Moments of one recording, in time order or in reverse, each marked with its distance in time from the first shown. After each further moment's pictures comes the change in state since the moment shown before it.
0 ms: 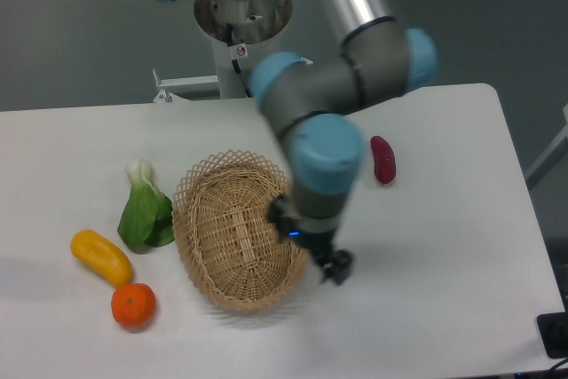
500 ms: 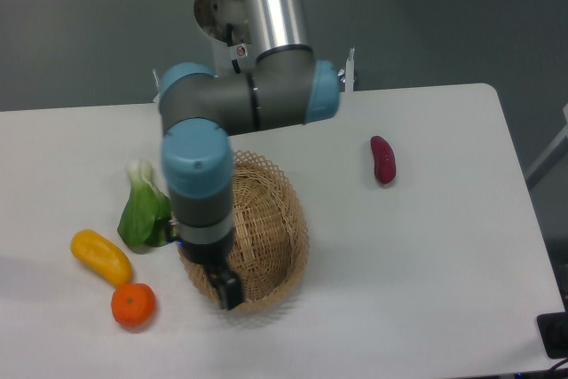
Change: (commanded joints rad) arm -0.135 0.000 -0.084 0.097 -0.002 0.043
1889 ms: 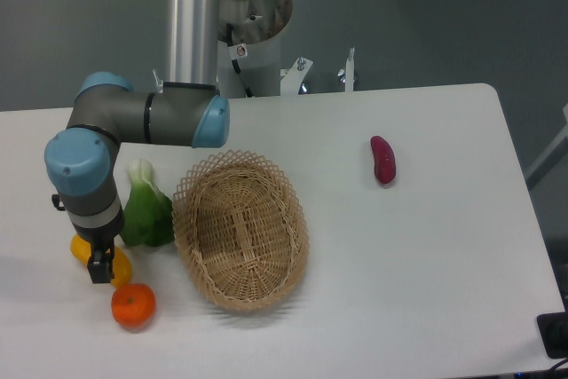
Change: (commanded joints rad) arm -0.204 -0.060 -0.180 0.158 -0.026 0.273
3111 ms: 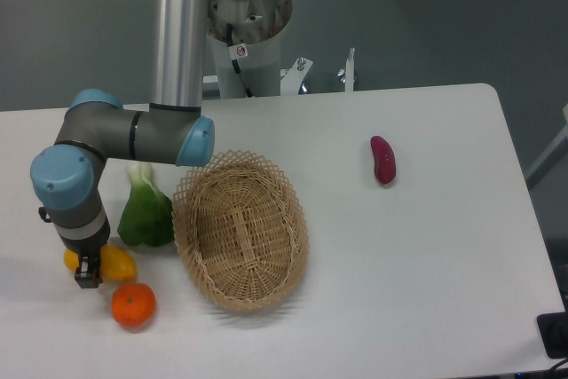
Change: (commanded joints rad) arm -0.029 -0.040 0.035 0.051 -0.002 -0.163
